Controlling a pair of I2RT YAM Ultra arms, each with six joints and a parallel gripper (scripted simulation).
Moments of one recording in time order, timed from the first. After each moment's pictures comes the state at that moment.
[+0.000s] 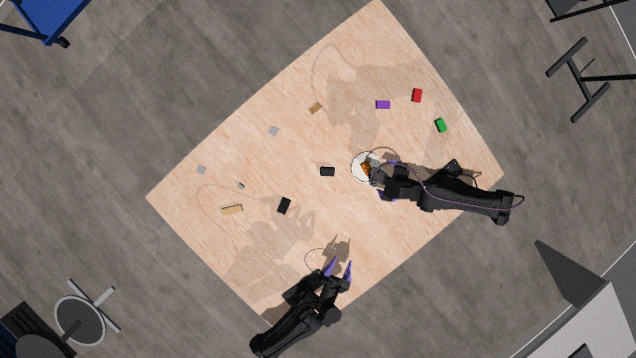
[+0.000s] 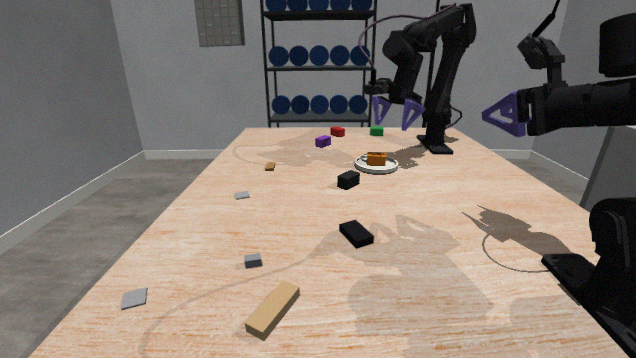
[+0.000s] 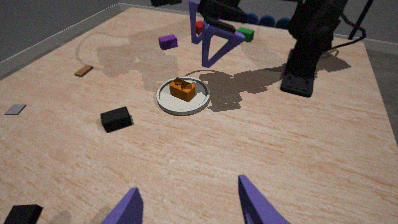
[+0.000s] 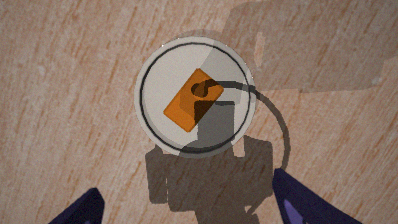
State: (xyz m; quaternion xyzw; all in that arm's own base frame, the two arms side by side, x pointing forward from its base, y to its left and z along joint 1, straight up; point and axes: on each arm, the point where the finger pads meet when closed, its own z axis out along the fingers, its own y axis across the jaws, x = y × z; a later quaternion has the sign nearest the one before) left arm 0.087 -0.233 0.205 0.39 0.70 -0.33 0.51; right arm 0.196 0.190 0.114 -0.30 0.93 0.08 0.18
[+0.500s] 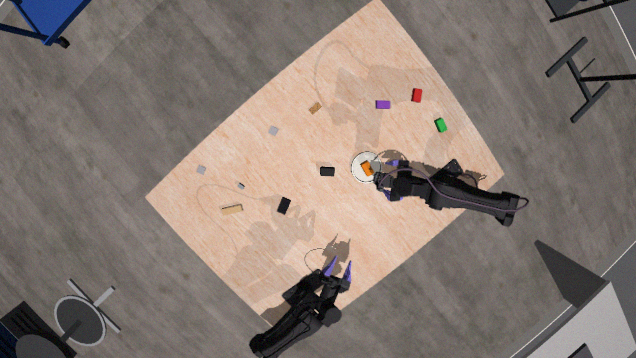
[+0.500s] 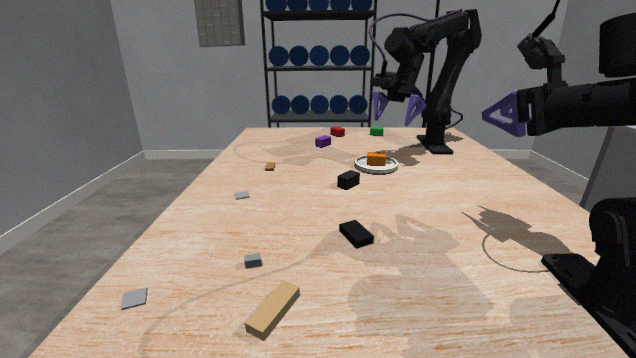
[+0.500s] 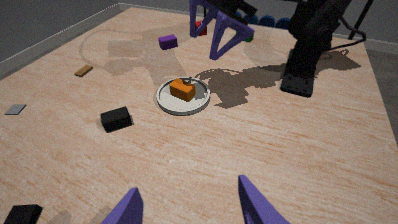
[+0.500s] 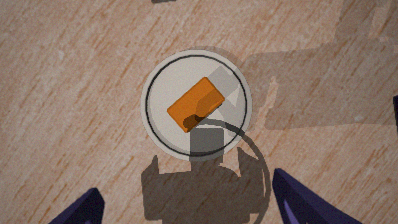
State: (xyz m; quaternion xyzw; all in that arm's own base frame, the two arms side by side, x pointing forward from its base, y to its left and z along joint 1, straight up) left arm 0.087 -0.233 0.205 0.39 0.70 -0.33 0.51; right arm 0.194 0.183 0.126 -0.39 0.89 0.11 0.23
